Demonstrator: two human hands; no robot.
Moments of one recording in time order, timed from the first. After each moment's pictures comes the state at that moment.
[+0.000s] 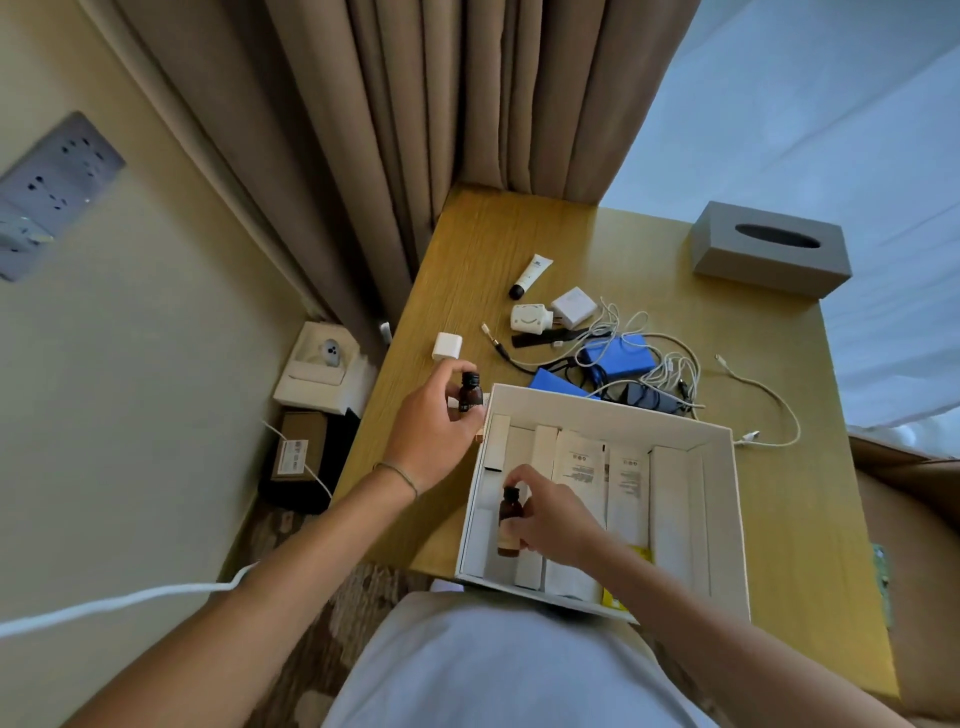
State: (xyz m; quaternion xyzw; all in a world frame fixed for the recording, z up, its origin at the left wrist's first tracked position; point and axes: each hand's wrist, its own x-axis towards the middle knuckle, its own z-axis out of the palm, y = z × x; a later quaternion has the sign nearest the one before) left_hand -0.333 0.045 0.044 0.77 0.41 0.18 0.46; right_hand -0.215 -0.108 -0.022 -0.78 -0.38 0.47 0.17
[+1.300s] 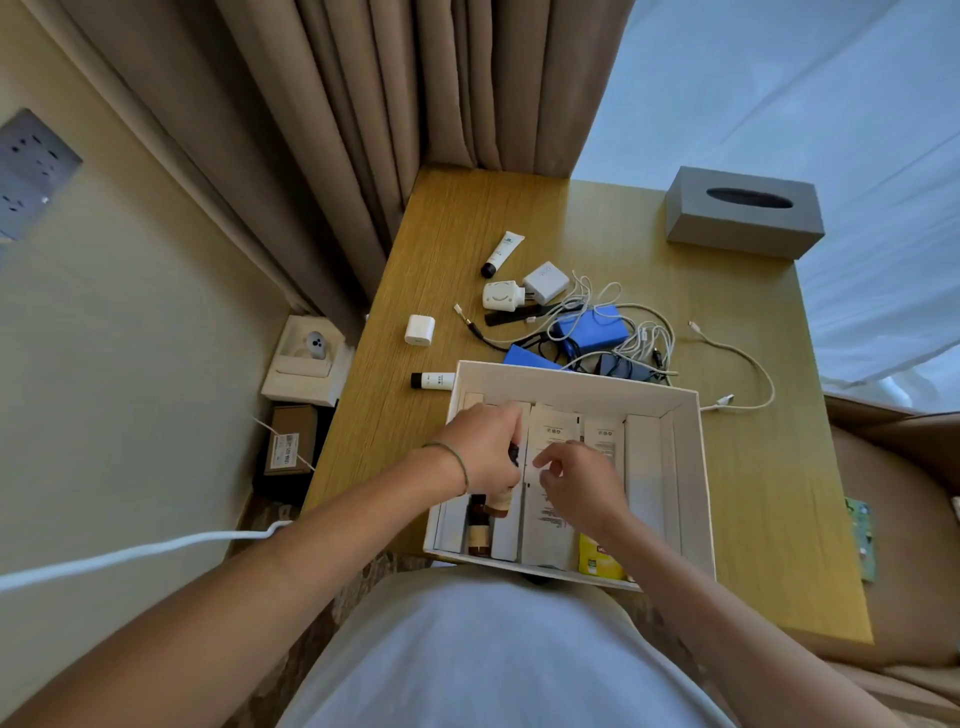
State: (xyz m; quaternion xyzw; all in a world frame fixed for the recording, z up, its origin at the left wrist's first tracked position) left_hand -0.279 -0.012 0.046 0.89 0.30 -0.15 0.31; right_hand -0.175 -0.144 -0.027 -0.87 -0.37 0.29 0.17
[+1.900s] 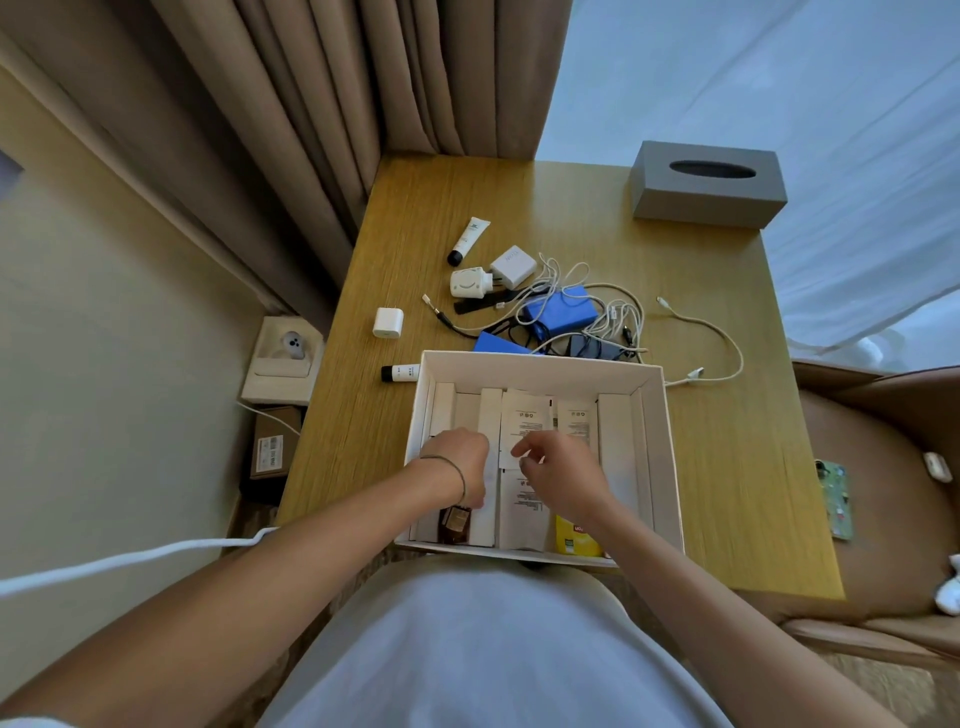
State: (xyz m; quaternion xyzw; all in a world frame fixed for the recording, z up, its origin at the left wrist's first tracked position) left_hand -0.269 -0.033 0.003 0.88 0.27 -0.34 0.17; right_hand -0.169 -0.159 -0.032 -0.85 -0.35 0.33 0.21
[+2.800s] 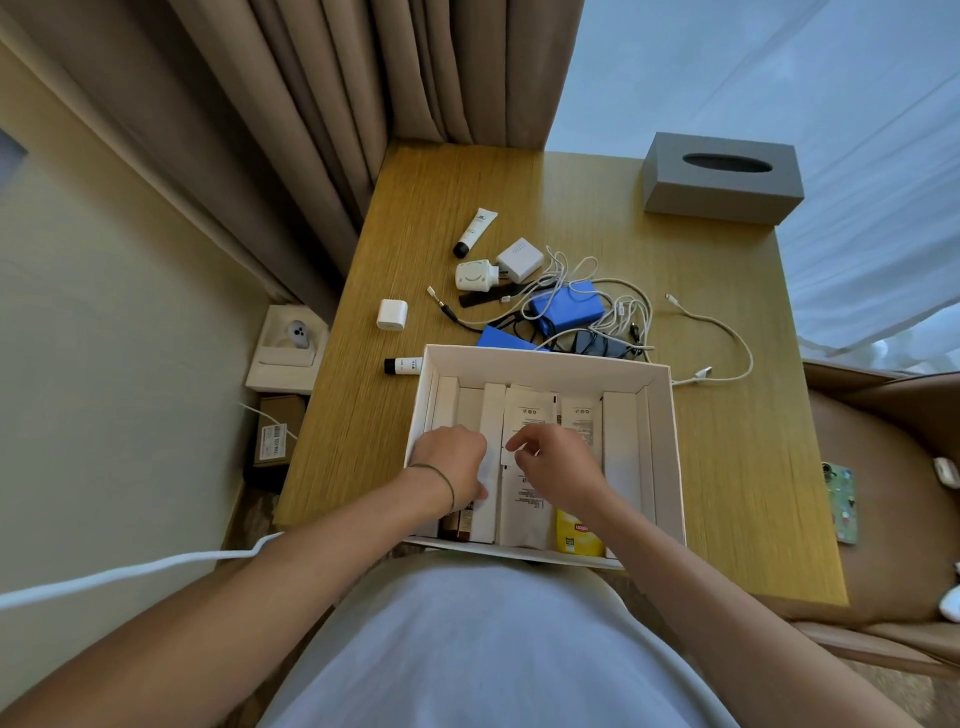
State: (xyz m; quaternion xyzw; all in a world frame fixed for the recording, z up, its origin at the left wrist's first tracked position) left_hand -0.278 -0.034 -0.001 0.90 0.27 -0.32 0.10; right_hand -0.168 -0.146 -0.025 -0.84 -0.35 0.36 0.20
